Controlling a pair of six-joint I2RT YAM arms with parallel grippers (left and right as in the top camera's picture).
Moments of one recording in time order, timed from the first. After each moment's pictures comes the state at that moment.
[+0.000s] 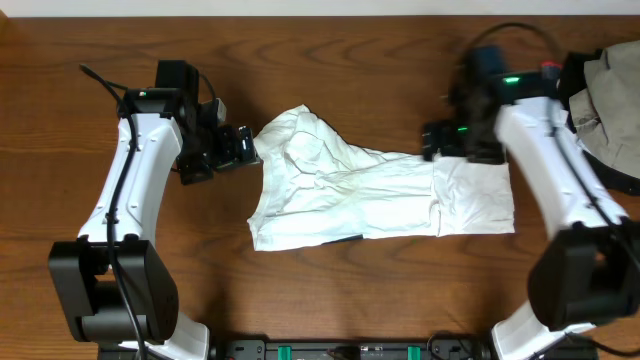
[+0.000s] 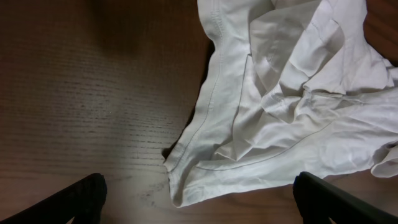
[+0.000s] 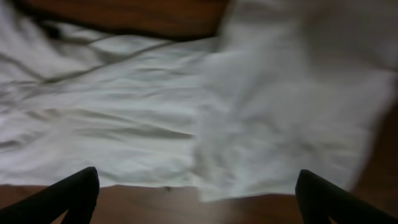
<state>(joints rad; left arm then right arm) 0.00 1.72 1.40 -1.15 0.30 -0.22 0.09 1.78 1.53 -1.20 -0.09 0.17</state>
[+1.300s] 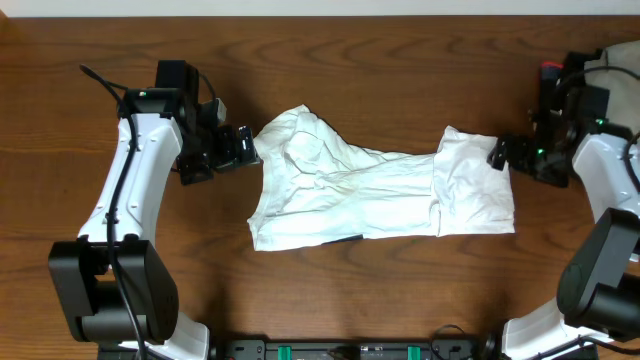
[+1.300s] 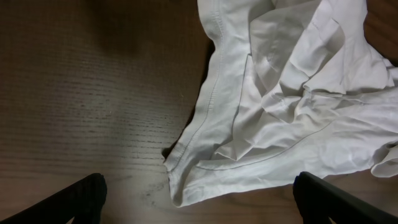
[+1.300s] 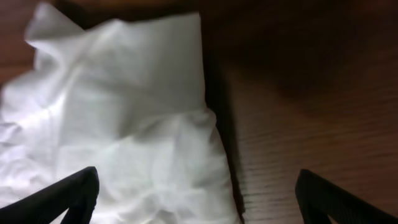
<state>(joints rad) 0.00 1.72 1.40 -1.15 0.30 -0.22 -0.30 1.77 1.18 -0.75 -0.20 -0.01</state>
